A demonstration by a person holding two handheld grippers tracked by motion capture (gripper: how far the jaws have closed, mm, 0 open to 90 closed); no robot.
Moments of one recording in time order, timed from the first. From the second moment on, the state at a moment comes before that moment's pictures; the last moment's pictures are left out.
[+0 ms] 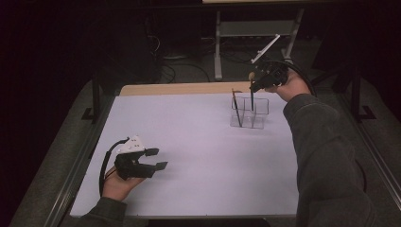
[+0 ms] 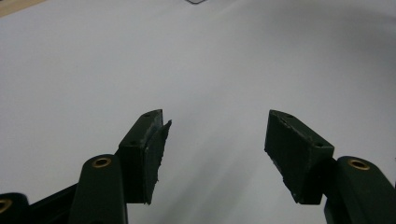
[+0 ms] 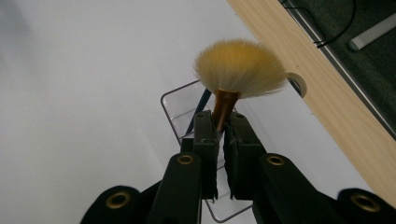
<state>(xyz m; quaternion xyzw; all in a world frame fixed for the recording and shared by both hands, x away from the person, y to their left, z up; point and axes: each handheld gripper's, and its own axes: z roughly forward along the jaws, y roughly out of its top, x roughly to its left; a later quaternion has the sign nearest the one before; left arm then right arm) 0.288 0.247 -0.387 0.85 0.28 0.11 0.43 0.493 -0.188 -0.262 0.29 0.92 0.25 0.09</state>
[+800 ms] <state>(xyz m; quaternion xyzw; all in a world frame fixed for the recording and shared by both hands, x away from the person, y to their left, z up) 0.286 0.248 -0.385 0.85 0.29 0.11 0.43 0.495 -0.193 -0.284 0.30 0.92 0.25 0.09</state>
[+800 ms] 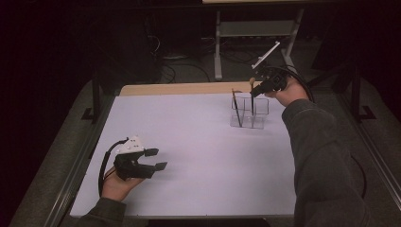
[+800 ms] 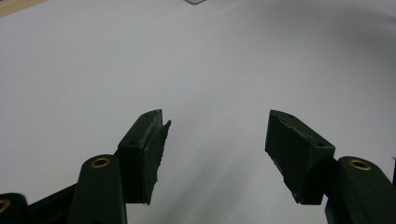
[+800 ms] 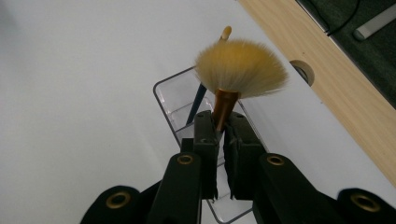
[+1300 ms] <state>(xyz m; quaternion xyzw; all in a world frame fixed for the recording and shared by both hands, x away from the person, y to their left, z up) 0.285 0.247 -0.385 0.85 0.29 0.11 0.44 0.494 -0.196 -0.295 0.31 0.91 0.25 0.08</state>
